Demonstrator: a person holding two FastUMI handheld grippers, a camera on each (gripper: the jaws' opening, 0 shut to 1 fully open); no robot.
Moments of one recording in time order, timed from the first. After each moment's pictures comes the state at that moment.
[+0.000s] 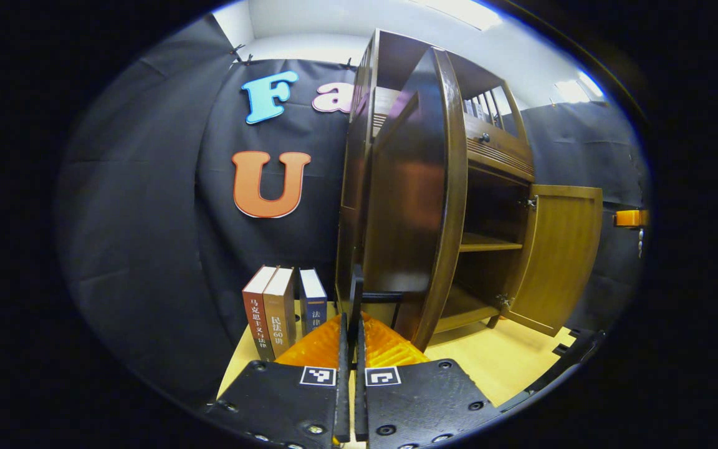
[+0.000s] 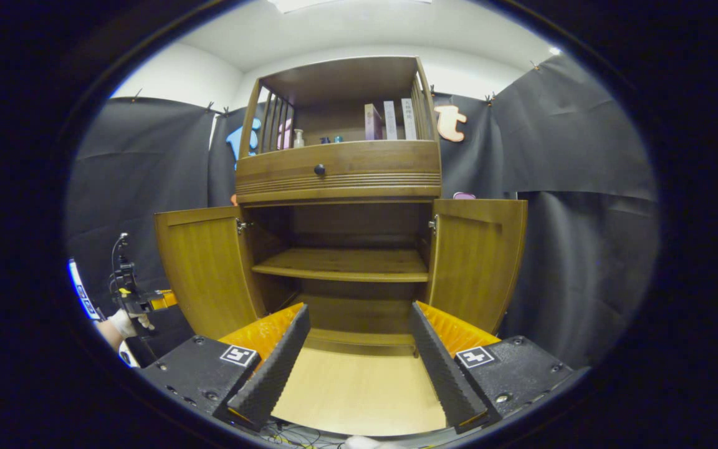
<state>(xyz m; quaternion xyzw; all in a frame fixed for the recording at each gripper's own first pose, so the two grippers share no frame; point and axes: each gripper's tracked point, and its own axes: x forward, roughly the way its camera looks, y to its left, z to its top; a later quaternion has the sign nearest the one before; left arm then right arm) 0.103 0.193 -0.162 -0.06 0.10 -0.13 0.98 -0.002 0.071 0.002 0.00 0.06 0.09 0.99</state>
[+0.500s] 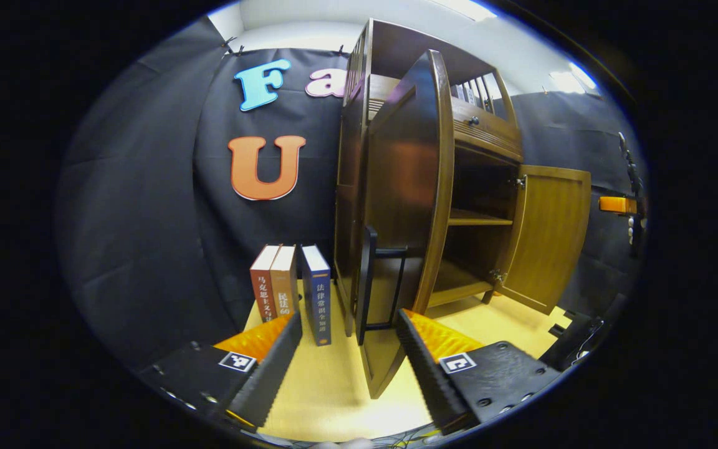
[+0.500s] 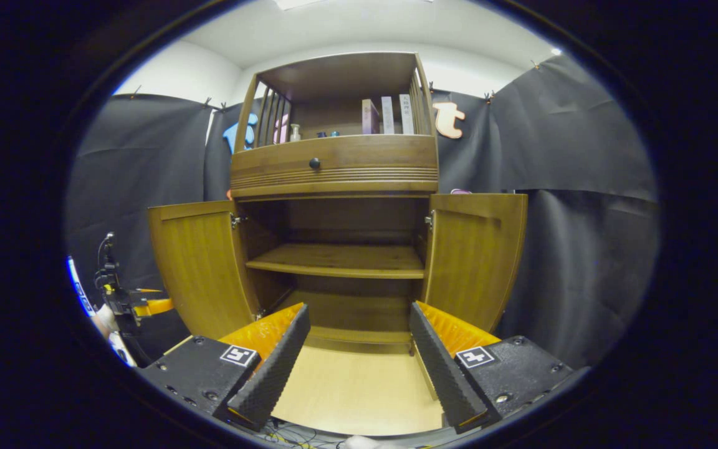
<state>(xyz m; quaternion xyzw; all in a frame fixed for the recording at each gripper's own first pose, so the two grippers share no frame) 0.049 0.213 -0.177 -0.03 0.16 -0.14 0.98 0.008 0.065 -0.006 0.00 0.07 0.08 0.99</state>
